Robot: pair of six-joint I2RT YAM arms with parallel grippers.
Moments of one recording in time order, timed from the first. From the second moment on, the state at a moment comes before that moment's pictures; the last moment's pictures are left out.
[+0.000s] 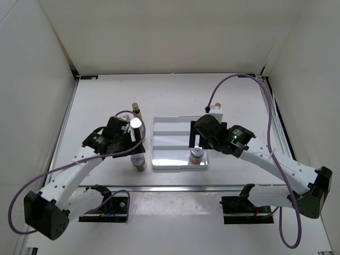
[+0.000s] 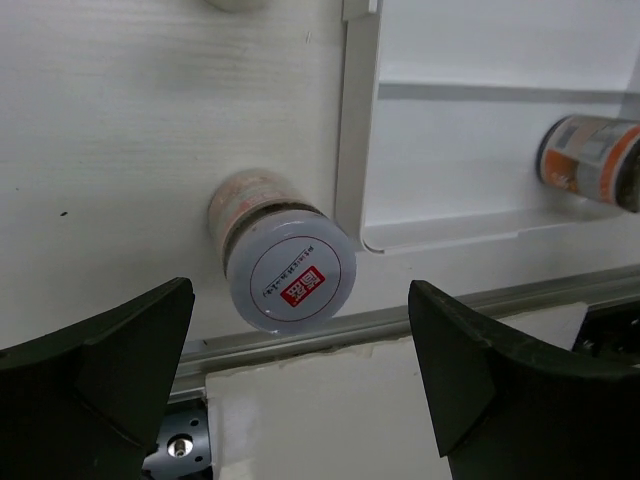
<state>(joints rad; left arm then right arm) -0.44 0.97 0.86 -0.83 0.06 -0.57 0.95 1.18 1.15 -0.92 0.43 0.77</state>
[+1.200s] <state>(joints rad) -0.87 1.26 1.22 -0.99 -0.27 -0.74 0.95 1.02 1.03 -0.94 0.46 0.76</state>
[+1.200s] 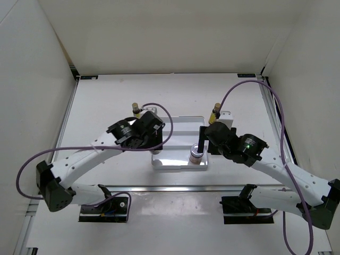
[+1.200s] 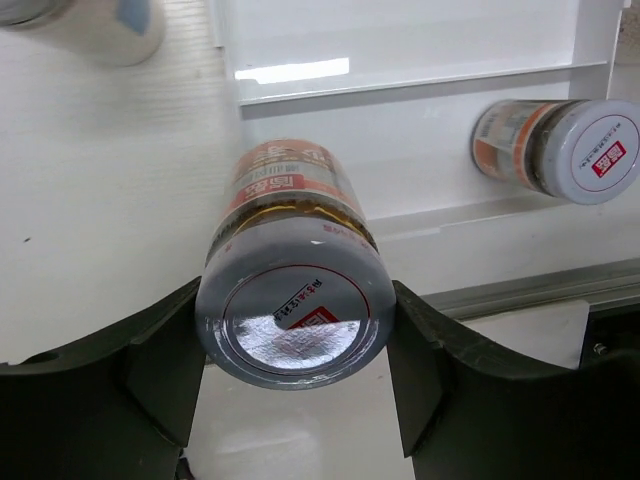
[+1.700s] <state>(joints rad) -0.94 1.62 1.25 -0.83 -0.27 -0.76 0.95 0.87 1.03 -1.04 0.52 0.78</state>
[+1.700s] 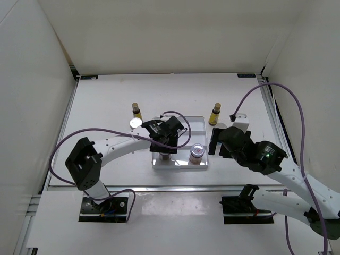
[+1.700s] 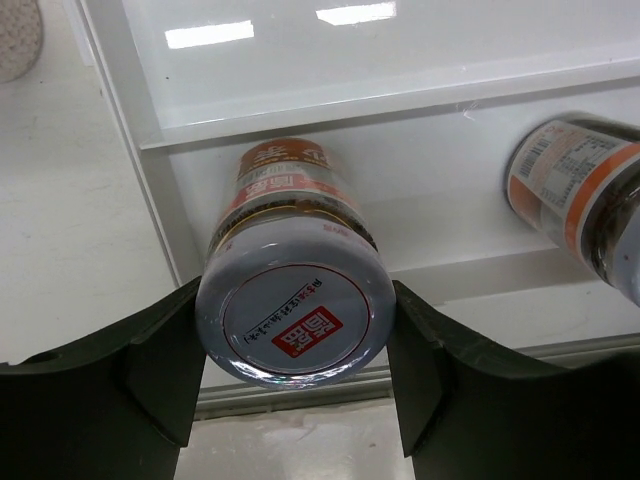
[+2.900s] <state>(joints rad) -0.74 0.98 1.05 -0.83 -0.76 -0.44 0.46 1.34 1.16 -0.92 0.23 0.50</state>
